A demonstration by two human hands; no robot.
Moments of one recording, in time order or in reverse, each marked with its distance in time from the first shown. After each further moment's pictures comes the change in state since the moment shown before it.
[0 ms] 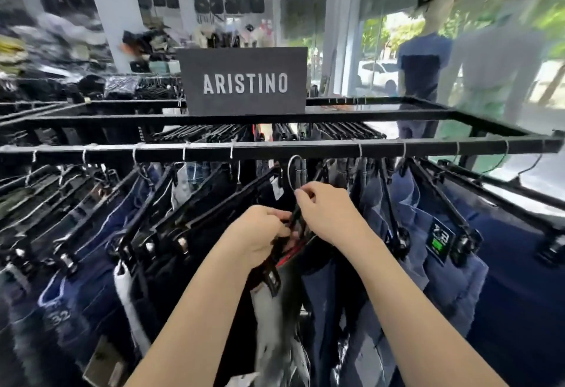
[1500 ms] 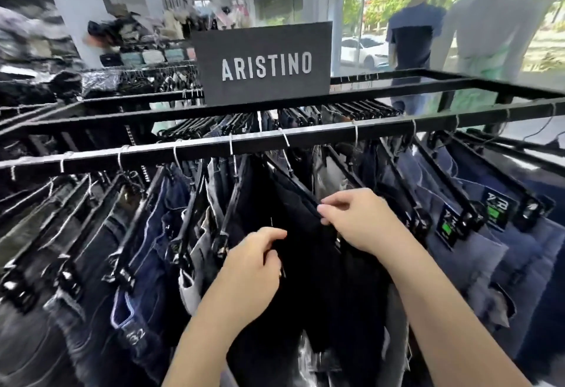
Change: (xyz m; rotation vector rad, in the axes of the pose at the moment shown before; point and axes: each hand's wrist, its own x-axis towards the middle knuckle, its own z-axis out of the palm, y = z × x) left_hand -0.060 -0.039 -0.120 0.694 0.111 0.407; right_hand -0.038 -0.061 0.042 0.123 -0.010 0.242
